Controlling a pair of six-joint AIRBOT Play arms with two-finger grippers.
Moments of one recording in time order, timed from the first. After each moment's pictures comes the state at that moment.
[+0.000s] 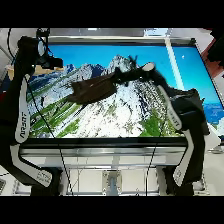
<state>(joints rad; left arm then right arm) -0.11 -1.72 1.96 1.84 -1.25 -1.63 0.19 -2.03 1.92 -0.53 1.10 1.53</state>
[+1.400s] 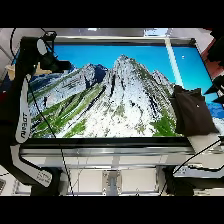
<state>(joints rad) -0.12 -1.72 1.96 1.59 -1.32 -1.63 -0.57 -1.44 1.74 -1.25 1.77 1.80</state>
